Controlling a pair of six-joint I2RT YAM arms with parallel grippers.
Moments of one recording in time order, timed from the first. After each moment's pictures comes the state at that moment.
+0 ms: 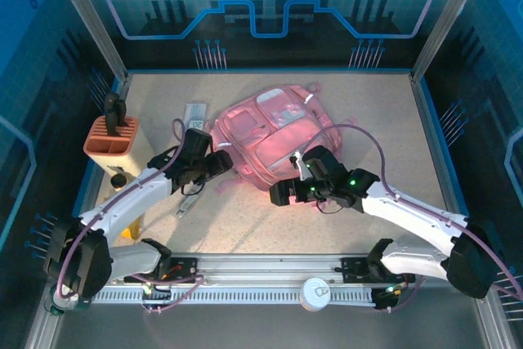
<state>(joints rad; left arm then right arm) -0.39 1.22 0.78 -0.52 0.06 -0.92 0.78 1.16 0.77 -0.48 -0.24 0.61</state>
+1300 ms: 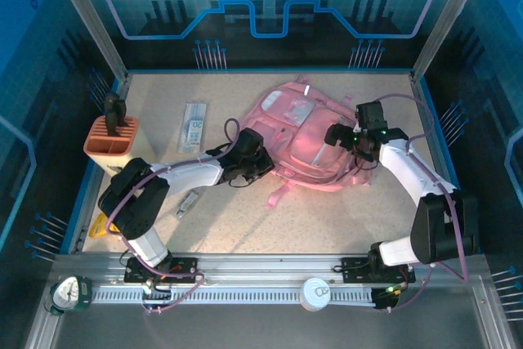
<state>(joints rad) -0.68 1.69 0.96 -0.11 0.16 -1.23 0.14 1.40 0.99 -0.58 -0.07 0.51</state>
